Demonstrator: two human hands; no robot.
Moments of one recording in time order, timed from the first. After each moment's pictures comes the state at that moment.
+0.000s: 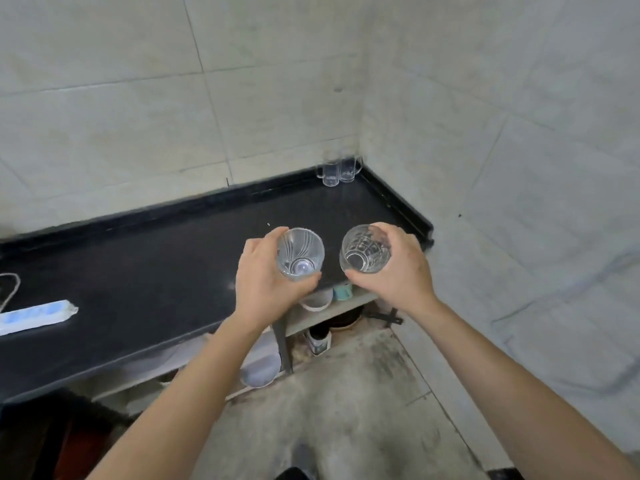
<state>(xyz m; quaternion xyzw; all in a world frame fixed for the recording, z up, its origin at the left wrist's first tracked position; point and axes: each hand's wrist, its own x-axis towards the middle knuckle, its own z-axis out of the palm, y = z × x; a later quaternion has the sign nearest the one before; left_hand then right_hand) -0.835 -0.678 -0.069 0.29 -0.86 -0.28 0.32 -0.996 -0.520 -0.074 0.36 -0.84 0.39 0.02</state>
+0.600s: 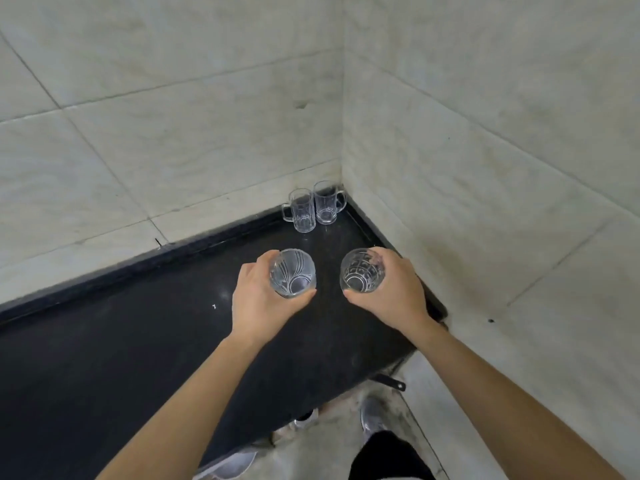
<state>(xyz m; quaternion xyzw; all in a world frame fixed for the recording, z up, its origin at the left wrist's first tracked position) -1.188 -0.849 -0.123 0.35 -0.85 -0.31 0.23 -1.351 -0.689 -0.150 0.30 -0.87 0.37 -0.08</state>
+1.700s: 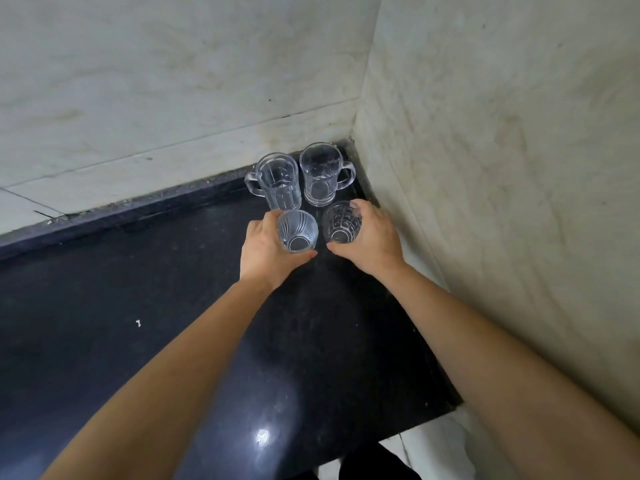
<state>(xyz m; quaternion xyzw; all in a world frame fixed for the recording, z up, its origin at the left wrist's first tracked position) -1.425 -0.995 -0.287 0.44 -0.82 -0.35 0.07 -1.582 -0.877 -0.292 0.32 -0.89 0.24 -0.22</state>
